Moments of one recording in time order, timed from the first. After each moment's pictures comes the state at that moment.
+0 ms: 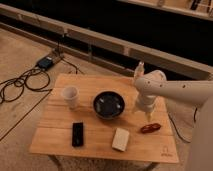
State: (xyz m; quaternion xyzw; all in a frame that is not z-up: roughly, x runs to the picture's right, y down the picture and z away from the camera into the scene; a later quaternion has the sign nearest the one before) arm 0.209 0.159 0.787 -0.15 0.33 0.83 0.43
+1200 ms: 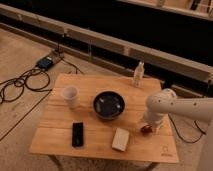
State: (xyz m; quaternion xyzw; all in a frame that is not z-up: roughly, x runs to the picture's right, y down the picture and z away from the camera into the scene) arm 0.245 0.231 0.807 -0.13 0.31 0.87 0.37
